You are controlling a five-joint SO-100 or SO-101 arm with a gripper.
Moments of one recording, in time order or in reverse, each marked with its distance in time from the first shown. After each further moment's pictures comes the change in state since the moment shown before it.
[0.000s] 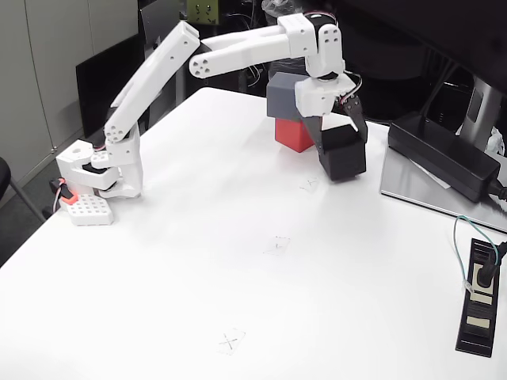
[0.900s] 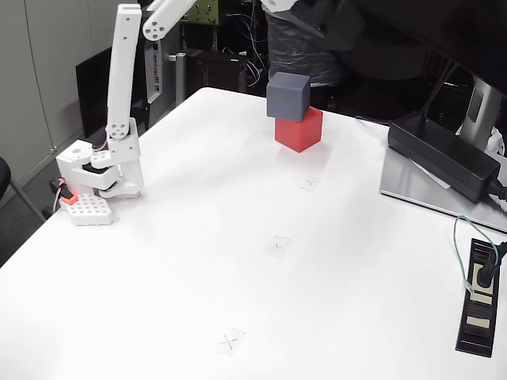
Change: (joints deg) arm -9.1 33.6 -0.3 0.4 -23.6
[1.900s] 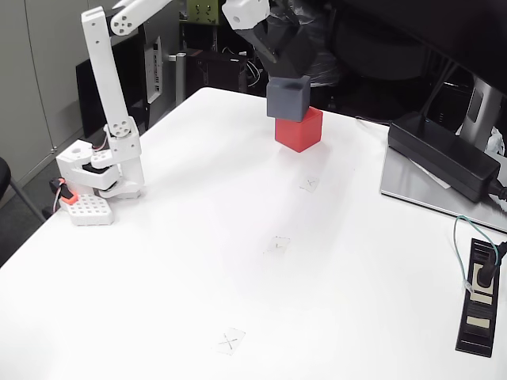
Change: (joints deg) arm -4.5 14.2 31.5 0.0 -0.9
